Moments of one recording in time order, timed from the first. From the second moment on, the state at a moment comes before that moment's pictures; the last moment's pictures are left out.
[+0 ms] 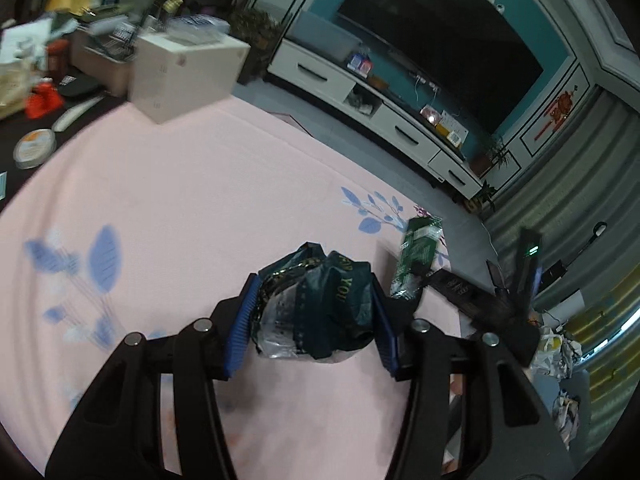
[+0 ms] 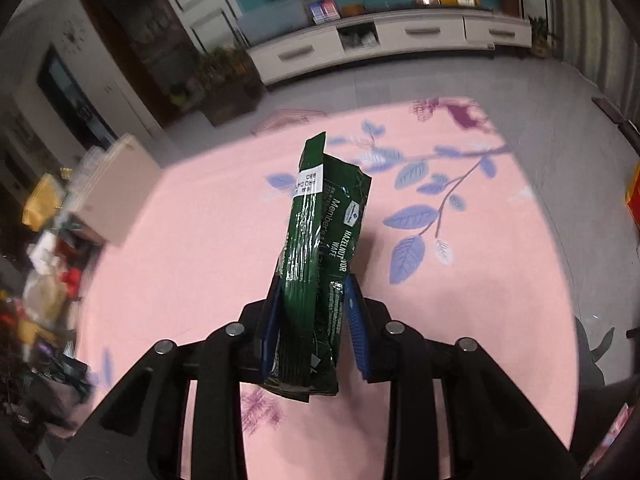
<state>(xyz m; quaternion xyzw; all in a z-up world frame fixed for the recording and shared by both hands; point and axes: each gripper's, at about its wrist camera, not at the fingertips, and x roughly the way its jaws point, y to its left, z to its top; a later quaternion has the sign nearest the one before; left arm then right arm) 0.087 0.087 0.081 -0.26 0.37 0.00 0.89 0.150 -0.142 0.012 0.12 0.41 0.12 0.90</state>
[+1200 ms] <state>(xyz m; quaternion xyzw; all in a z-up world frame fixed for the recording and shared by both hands) -0.097 -0.030 0.092 -0.13 0.32 -0.03 0.94 -0.119 -0.211 0.074 0.15 0.26 0.15 0.94</state>
